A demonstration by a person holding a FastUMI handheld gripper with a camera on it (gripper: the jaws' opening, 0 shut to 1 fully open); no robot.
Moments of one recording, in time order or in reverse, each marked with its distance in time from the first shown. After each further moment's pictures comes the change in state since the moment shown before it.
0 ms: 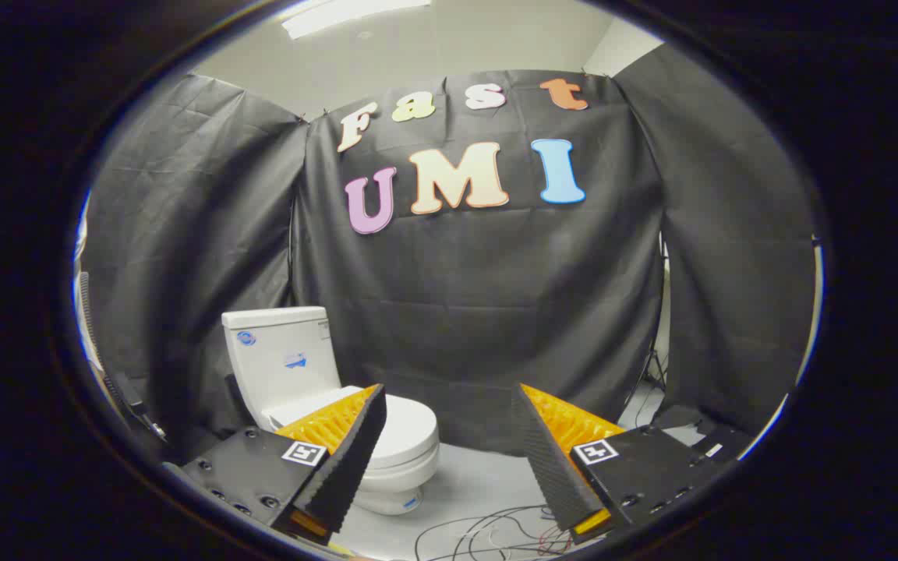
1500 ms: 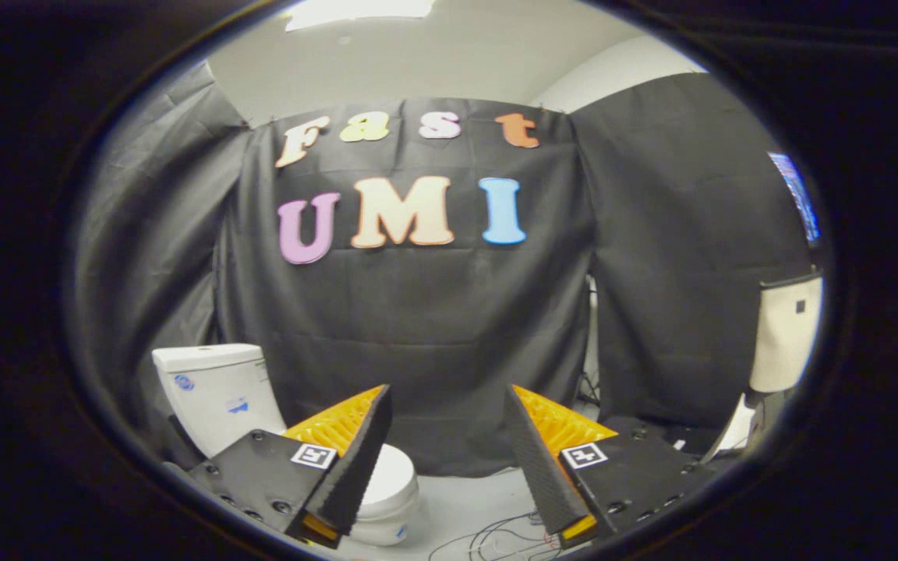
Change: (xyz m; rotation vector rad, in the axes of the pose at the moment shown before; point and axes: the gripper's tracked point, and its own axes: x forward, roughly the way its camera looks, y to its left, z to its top) arm 0.007 0.036 0.062 0.022 -0.113 -0.429
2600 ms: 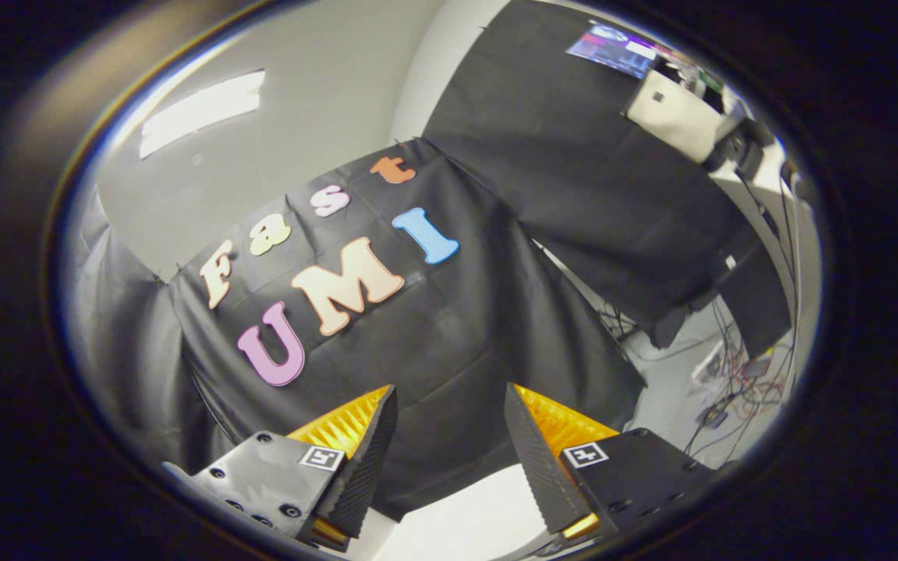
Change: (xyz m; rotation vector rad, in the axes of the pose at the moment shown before) arm 0.022 0.111 -0.117 0.672 -0.217 -0.150
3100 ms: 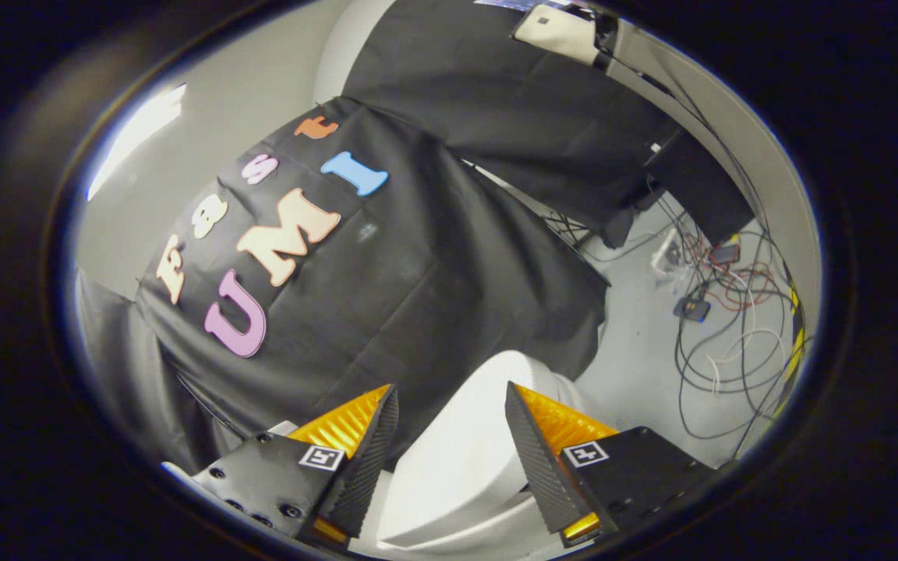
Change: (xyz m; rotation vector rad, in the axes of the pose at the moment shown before) arm -0.057 -0.062 -0.134 0.216 0.209 -0.158
